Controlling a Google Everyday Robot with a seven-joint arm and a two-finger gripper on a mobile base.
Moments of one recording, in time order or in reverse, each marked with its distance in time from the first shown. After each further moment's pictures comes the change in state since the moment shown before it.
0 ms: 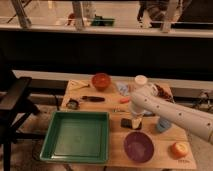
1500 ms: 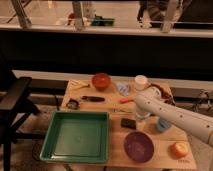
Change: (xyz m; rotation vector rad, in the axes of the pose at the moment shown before) arm 0.030 0.019 0.033 -0.068 0.007 0.070
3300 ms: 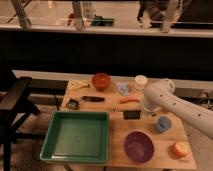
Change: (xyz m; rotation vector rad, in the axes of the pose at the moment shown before) arm 0.015 -0.004 -0.094 0.089 -0.034 0.052
